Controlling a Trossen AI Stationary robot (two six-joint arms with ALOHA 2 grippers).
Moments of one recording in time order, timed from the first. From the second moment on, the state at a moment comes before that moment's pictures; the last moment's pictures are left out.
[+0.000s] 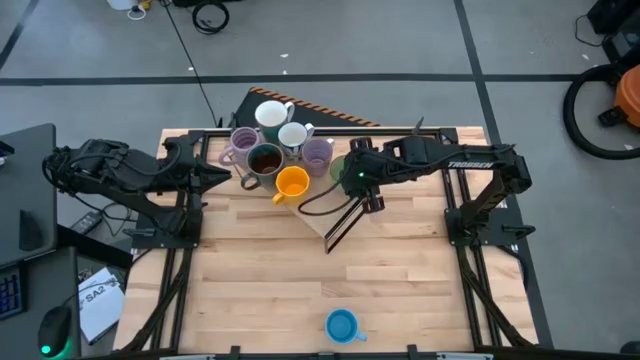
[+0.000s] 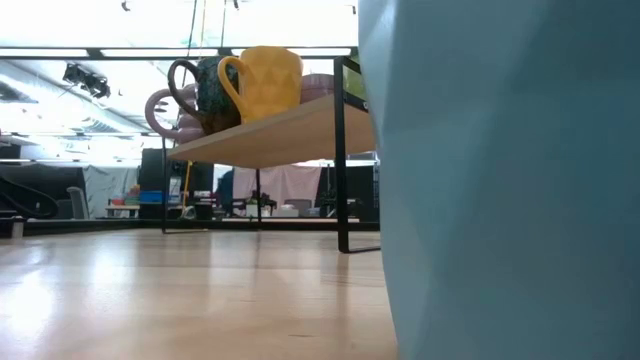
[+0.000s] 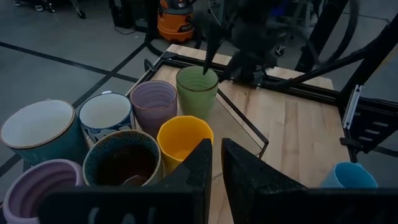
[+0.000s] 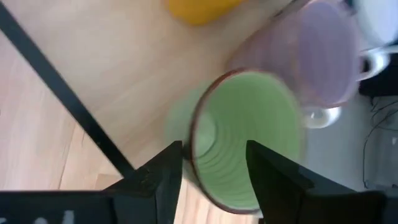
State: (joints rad) left arm -0.34 0.93 1.50 -1.04 -0.58 -0.38; right arm 0.00 1.63 1.73 -1.17 0.32 -0.36
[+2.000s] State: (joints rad) left arm -0.59 2.02 1.83 -0.75 -0.34 -1.74; right arm 0.81 1.61 1.92 -1.56 0.61 0.68
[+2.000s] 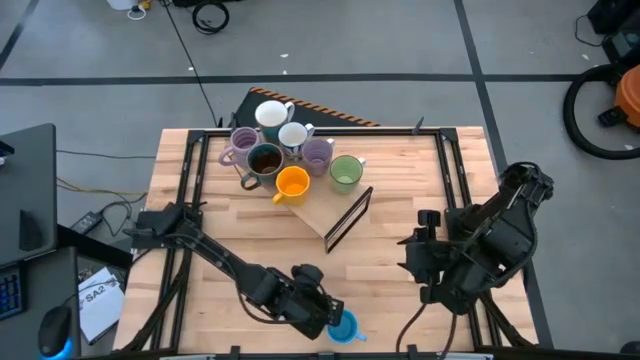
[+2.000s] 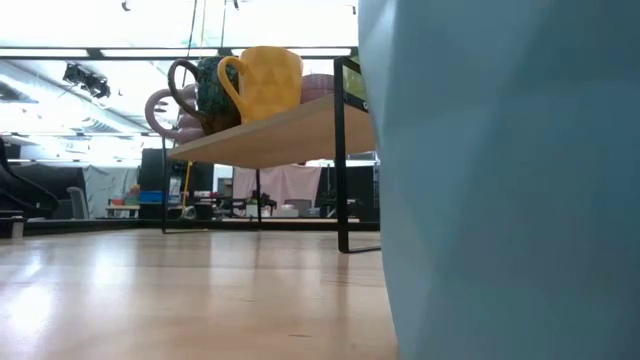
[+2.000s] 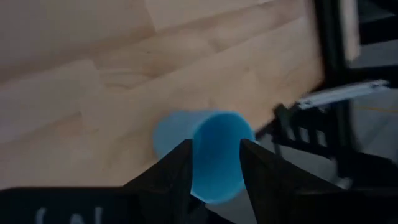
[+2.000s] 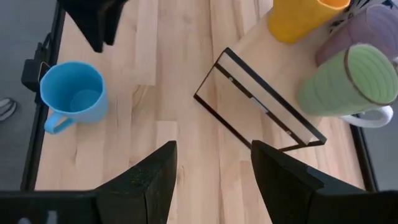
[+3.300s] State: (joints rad) left arm -0.60 2.22 1.93 -0.70 -0.16 -1.85; right arm 0.84 1.61 1.91 -1.55 0.66 0.63
